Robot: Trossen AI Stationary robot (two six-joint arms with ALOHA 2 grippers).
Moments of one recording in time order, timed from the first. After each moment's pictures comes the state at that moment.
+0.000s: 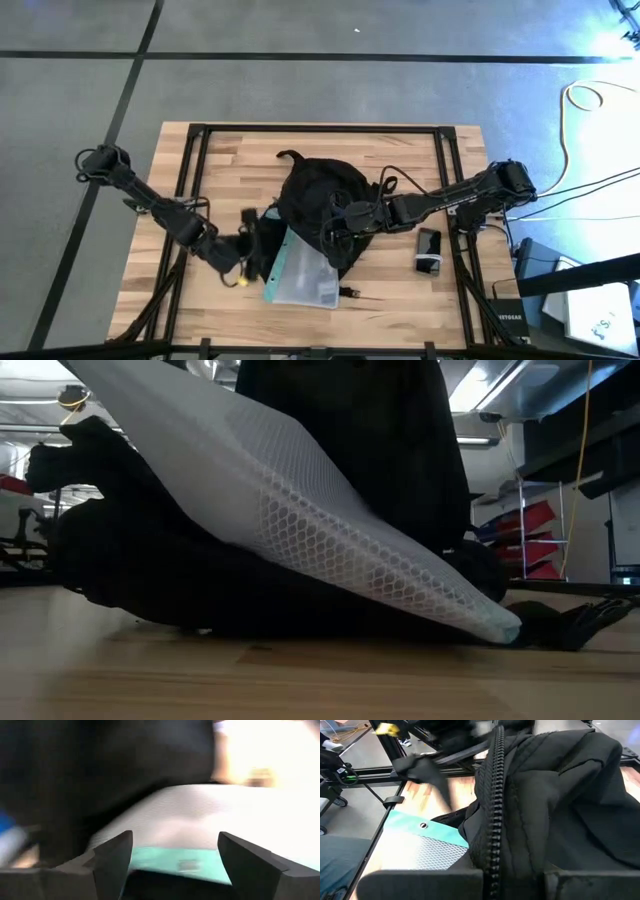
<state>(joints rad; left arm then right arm) -0.61 1.24 0.76 -0.14 -0.70 -0.13 0.25 1.61 1.19 -0.02 0.14 0.20</state>
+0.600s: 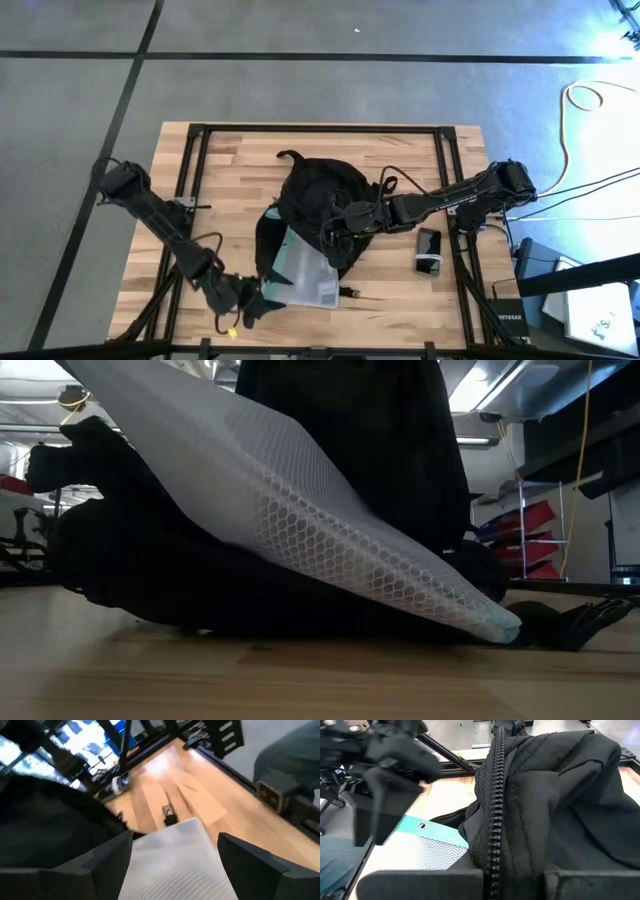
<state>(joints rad) -0.80 1.55 0.87 0.21 -0.67 0.26 0.25 1.61 1.19 -0.02 0.15 0.20</state>
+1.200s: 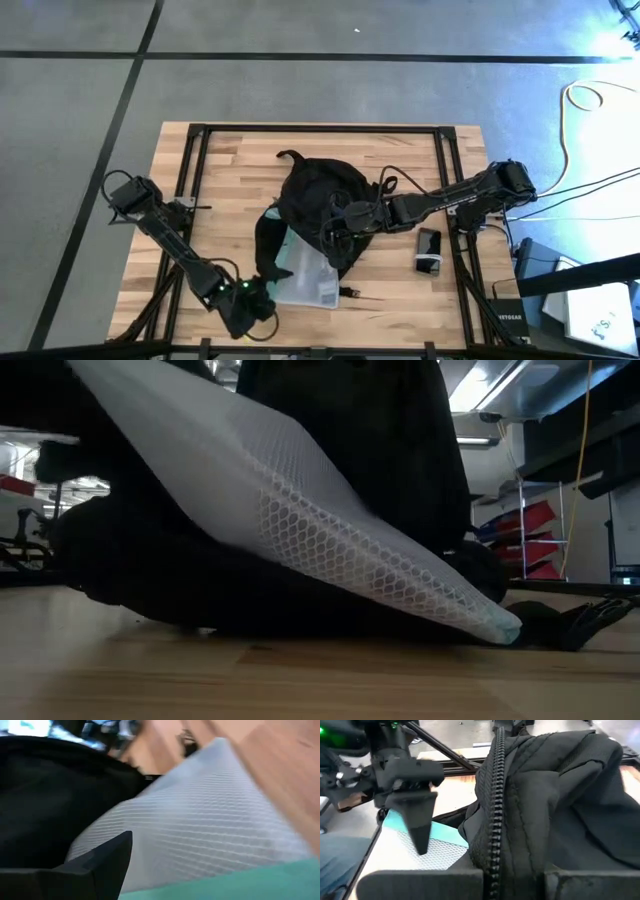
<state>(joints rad) -0.80 1.72 1.03 -0.18 -0.95 0.24 0.25 1.61 1.19 -0.03 0.13 0.20</state>
